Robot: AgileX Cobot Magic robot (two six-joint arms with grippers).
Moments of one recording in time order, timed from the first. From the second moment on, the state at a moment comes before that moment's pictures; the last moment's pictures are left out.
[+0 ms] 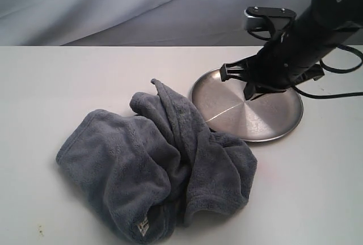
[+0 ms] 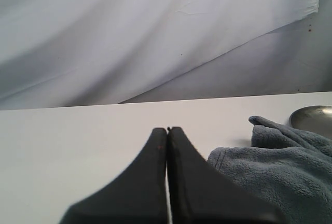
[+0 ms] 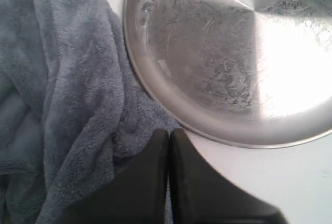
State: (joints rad) left arm -0.13 0.00 0.00 -0.12 0.13 0.11; right arm 0.51 1.73 -1.27 0.14 0.78 0.10
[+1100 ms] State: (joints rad) left arm -0.13 0.00 0.00 -0.12 0.13 0.11; right arm 0.68 2.14 -1.84 0.00 0.68 0.24
